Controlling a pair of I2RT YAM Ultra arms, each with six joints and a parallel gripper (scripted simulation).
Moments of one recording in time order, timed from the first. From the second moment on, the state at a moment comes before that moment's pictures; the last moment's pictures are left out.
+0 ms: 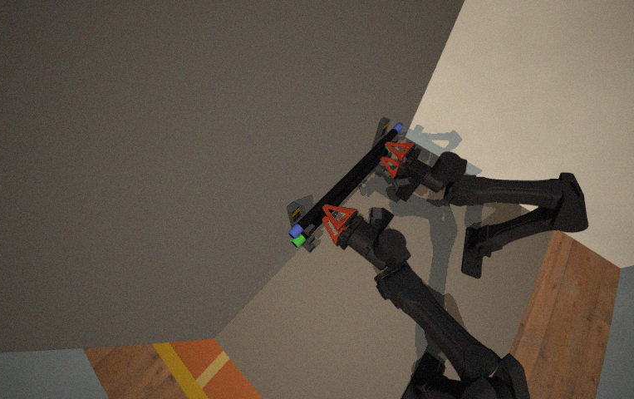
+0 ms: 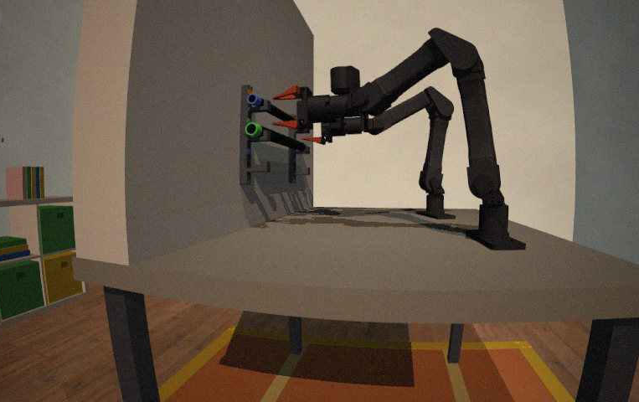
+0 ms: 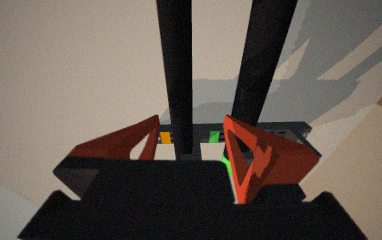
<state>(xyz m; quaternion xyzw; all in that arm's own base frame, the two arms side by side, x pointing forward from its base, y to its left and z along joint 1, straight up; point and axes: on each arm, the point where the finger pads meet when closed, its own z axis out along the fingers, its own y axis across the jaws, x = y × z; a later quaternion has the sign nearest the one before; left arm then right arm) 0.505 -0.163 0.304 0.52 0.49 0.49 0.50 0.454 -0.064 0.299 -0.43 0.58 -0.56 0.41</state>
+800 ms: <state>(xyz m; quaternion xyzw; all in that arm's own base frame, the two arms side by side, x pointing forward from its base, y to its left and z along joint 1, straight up) 0.523 -0.164 0.306 0.52 0.49 0.49 0.51 0.471 -0.069 0.300 -0.43 0.58 -0.56 0.41</state>
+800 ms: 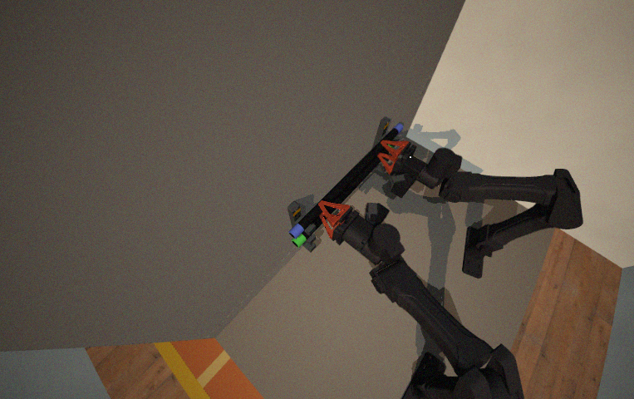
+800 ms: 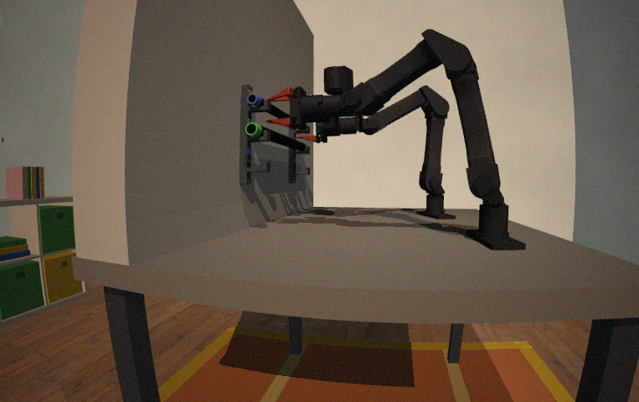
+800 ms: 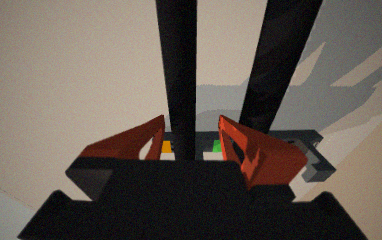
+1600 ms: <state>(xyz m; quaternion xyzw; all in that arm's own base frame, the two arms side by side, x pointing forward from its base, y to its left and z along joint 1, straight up) 0.523 -0.165 0.315 0.51 0.49 0.49 0.51 0.472 -0.069 0.315 -0.41 0.57 -0.58 0.42</state>
